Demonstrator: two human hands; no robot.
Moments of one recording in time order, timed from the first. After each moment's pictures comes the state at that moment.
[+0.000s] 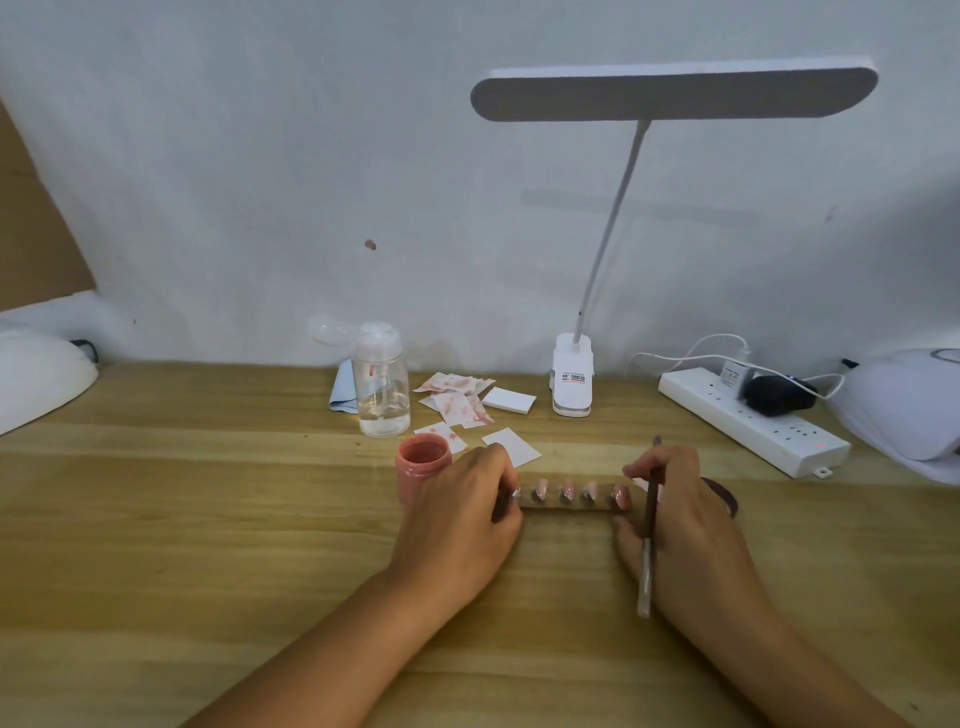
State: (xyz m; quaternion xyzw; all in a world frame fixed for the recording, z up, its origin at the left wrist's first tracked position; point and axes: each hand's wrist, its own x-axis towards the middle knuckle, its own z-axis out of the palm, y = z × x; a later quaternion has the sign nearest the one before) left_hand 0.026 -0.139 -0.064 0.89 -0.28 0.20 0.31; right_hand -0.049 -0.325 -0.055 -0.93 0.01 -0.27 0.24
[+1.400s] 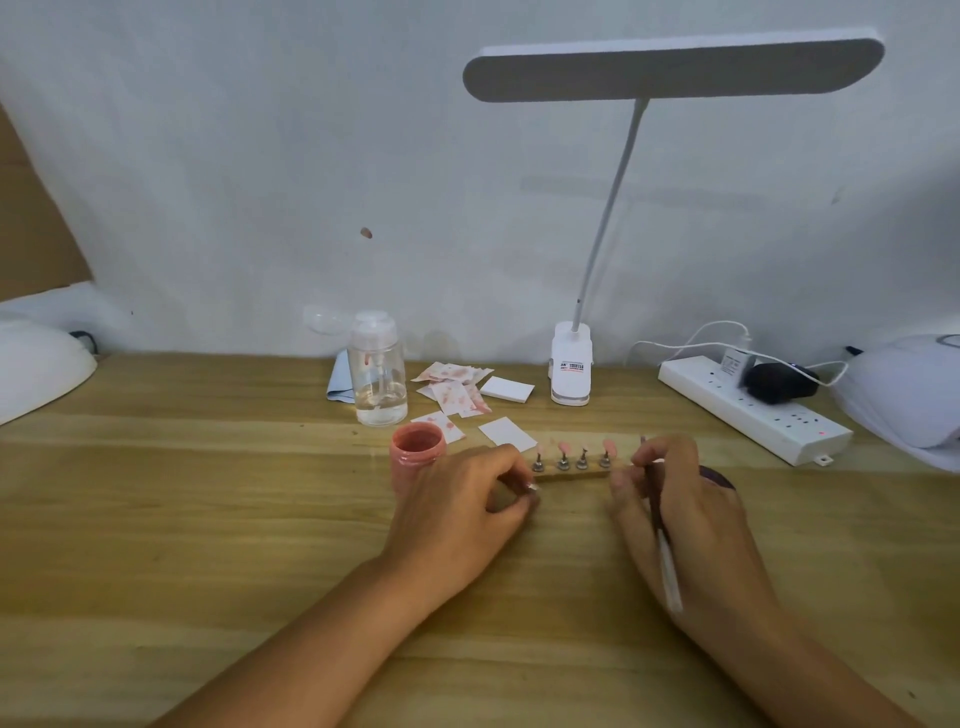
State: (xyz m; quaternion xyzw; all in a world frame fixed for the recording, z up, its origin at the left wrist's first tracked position) left_hand 0.025 -0.135 -0.060 0.87 -0.30 0.16 0.35; right_hand -0.055 -0.316 -0.046 -0.91 -0.03 -0.33 0.23
